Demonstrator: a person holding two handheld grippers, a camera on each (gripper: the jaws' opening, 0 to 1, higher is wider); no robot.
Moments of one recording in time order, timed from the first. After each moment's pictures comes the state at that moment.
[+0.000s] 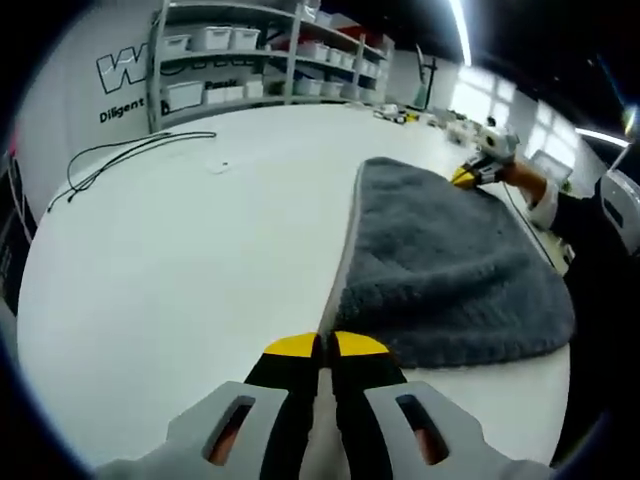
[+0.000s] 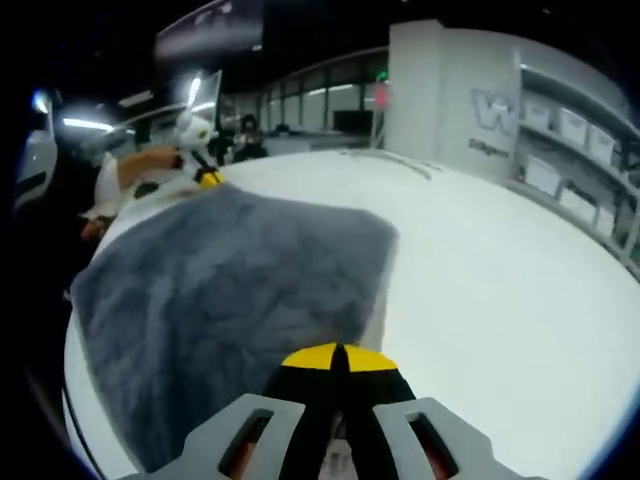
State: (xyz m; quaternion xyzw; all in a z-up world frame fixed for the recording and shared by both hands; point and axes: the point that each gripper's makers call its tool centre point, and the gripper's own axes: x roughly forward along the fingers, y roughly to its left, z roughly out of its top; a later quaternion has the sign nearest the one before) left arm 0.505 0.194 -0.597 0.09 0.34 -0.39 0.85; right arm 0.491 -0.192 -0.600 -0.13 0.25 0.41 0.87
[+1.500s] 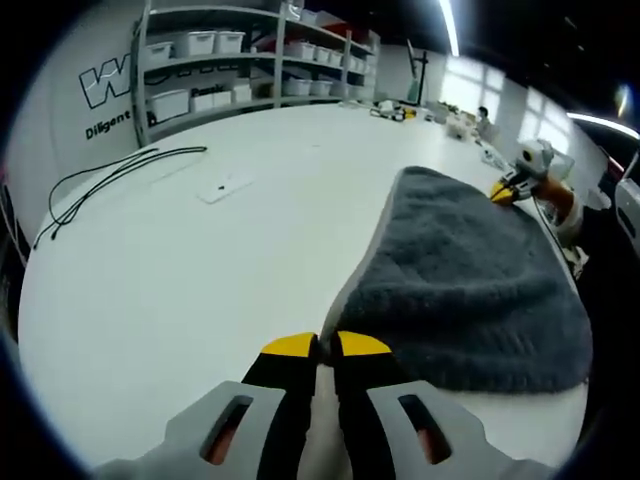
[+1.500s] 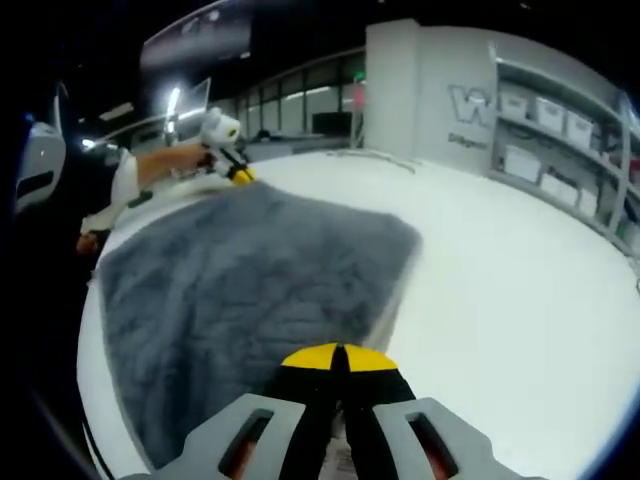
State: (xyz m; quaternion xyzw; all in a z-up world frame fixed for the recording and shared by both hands) left arm 0.563 0.162 -0.598 0.12 0.33 -0.41 0.84; right arm 0.440 -0.211 -0.601 -0.10 0.25 0.37 0.89
